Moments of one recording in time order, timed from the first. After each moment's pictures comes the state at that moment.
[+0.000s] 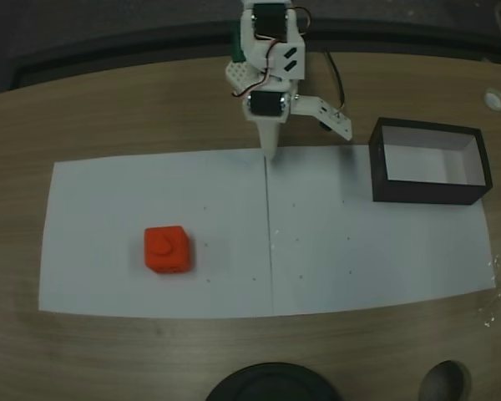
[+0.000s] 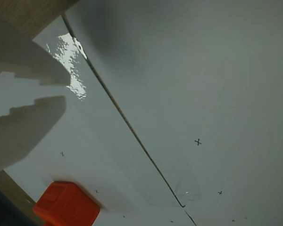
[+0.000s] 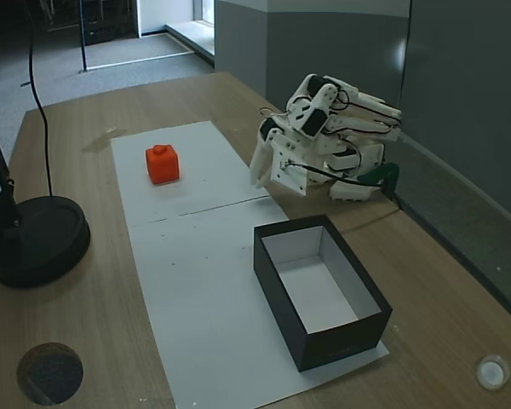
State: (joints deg) arm 3.2 197.9 175.3 72.6 11.9
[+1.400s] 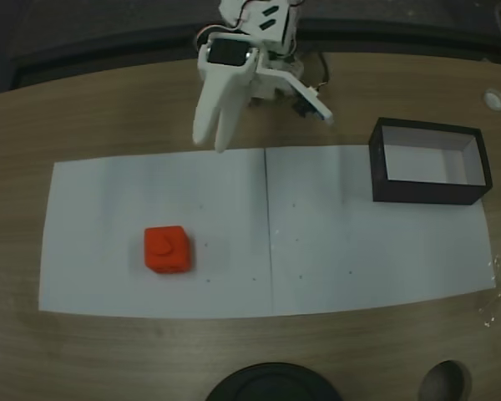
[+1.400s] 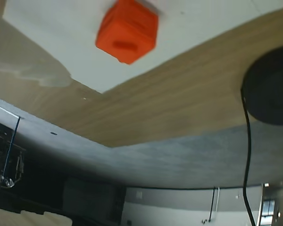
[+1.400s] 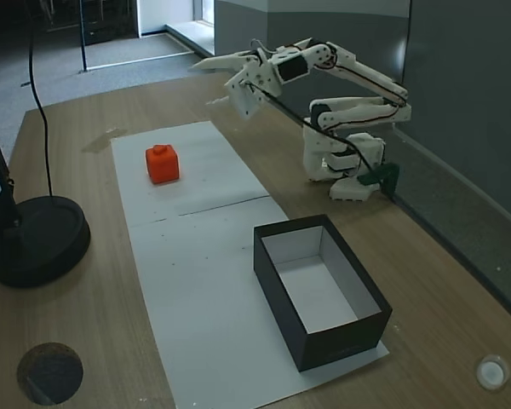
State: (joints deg) arm 19.0 172.4 147.4 48.1 5.7
